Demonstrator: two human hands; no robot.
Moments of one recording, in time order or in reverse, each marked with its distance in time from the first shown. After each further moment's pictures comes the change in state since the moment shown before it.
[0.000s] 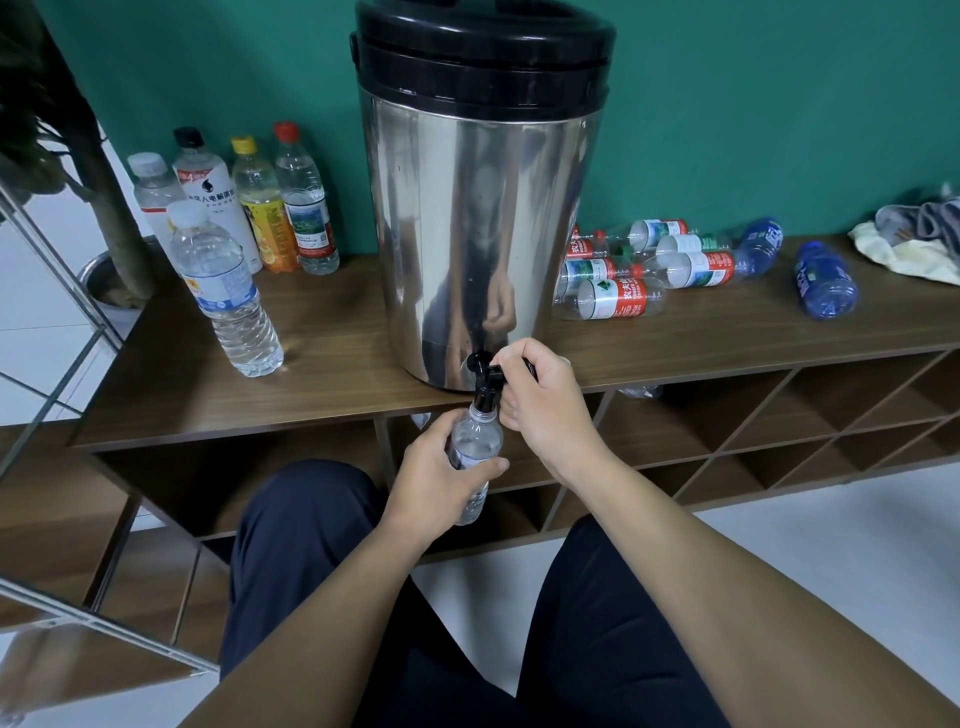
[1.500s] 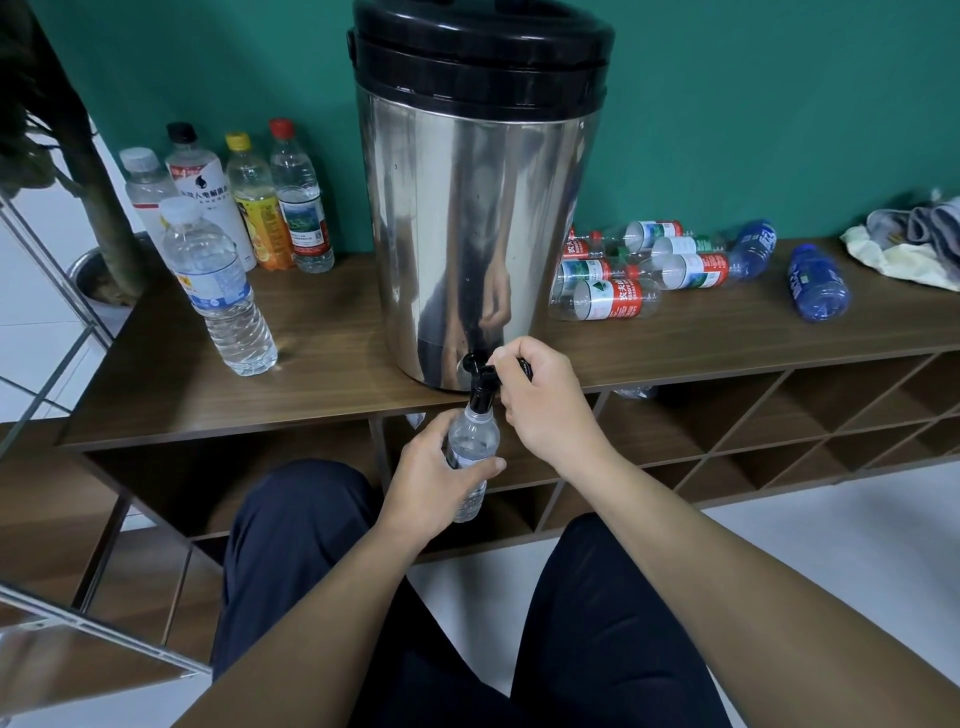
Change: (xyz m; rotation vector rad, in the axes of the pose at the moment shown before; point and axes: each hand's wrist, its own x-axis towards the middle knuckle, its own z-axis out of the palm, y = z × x) left_hand 0.002 -0.005 0.002 -0.010 -0.006 -0.022; right_hand 0.005 -0.005 -0.004 -0.254 0.043 -0.067
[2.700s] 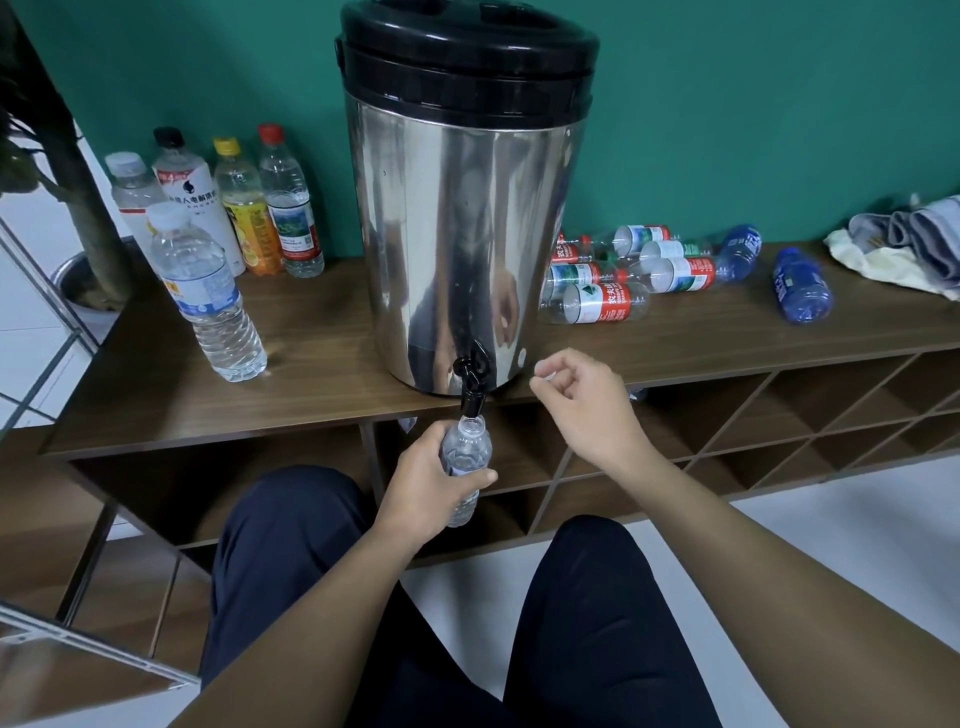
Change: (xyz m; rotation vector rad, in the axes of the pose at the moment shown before) left_hand 0.009 -0.011 0.006 0.101 -0.015 -0.050; right_hand 0.009 0.041 -0.062 -0.356 0.111 -0.071
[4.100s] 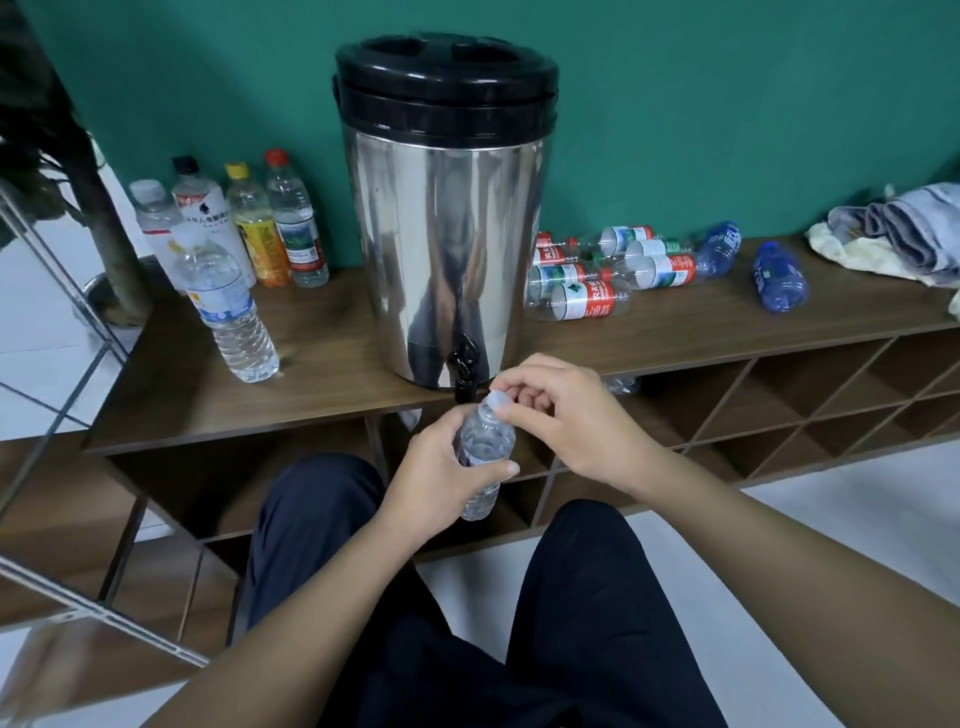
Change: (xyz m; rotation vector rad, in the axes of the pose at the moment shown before) left_hand -0.049 0.062 -0.011 -0.047 -0.080 0.169; right_hand -0.057 -0.056 -0.037 0.010 -0.292 -0.343
